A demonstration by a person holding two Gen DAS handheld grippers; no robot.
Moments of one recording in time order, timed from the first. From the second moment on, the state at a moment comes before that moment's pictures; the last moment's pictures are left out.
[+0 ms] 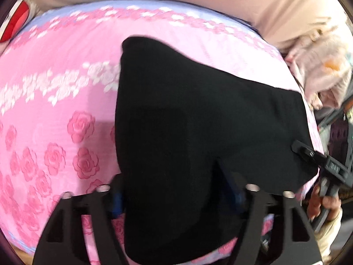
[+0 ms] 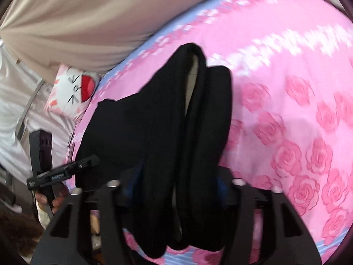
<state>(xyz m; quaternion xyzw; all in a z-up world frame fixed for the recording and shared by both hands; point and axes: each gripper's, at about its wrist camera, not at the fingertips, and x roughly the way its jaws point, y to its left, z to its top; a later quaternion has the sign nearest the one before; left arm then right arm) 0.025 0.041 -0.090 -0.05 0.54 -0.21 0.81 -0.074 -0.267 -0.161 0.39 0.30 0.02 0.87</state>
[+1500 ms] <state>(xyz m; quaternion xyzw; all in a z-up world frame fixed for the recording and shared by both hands) -0.054 0.039 0.037 -0.03 0.40 -0.31 0.86 -0.148 -0.229 -0.054 0.30 0.19 0.05 0.93</state>
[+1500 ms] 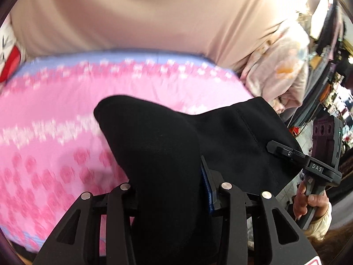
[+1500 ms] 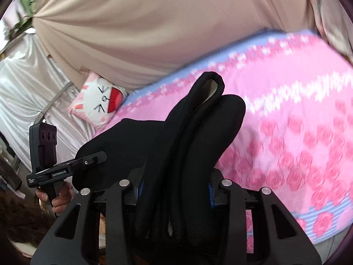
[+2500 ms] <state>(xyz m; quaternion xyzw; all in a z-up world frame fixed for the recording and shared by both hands) 0.237 -0.005 0.069 -0.01 0.29 -0.20 0.94 0.124 -0.371 0.024 0.26 0.10 0.01 0.96</state>
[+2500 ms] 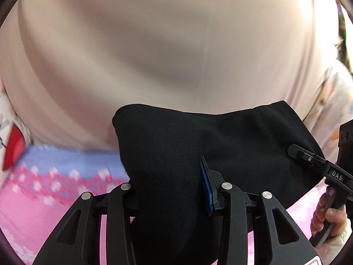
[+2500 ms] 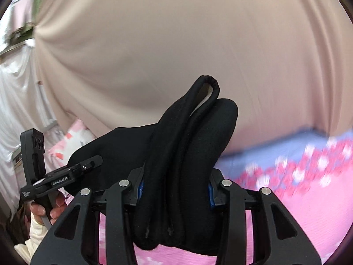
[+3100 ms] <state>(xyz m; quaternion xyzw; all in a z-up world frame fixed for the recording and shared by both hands) 0.258 0.041 -0.063 0.01 0.36 -0.12 0.92 0.124 -0.429 -0.121 0.41 0.21 -0.04 0.89</state>
